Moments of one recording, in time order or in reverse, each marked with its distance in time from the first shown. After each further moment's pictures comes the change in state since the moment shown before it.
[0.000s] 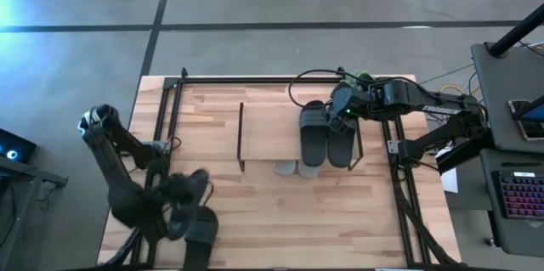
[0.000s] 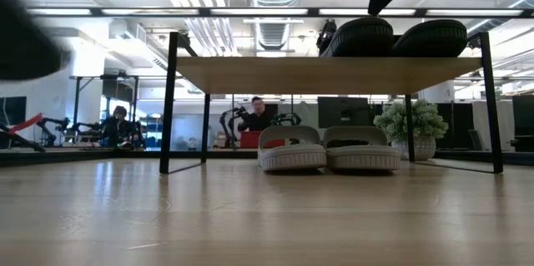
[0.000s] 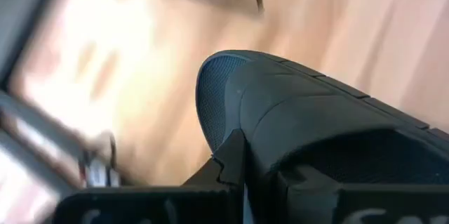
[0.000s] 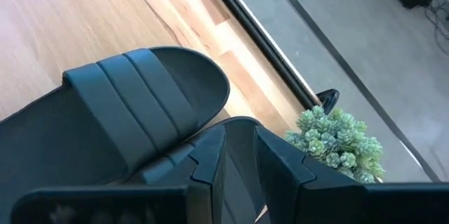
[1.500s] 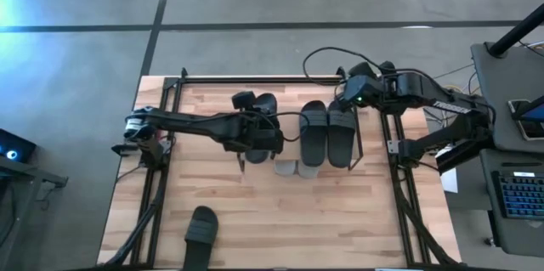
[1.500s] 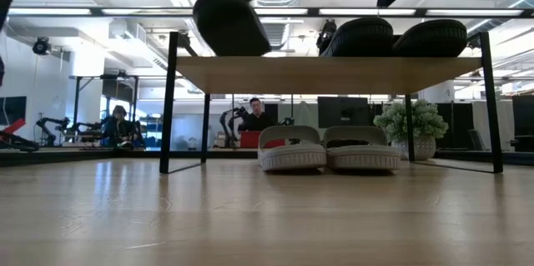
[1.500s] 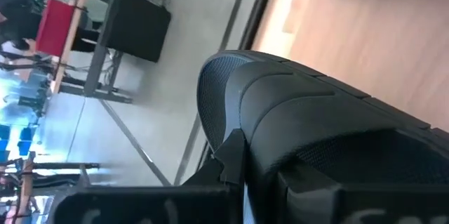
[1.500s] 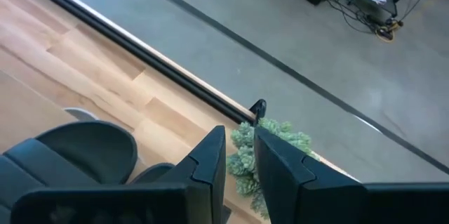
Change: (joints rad) left arm 0.924 0.390 0.525 0.390 -0.407 1.281; right arm -0.080 -0.070 0.000 -0.008 0.251 0.177
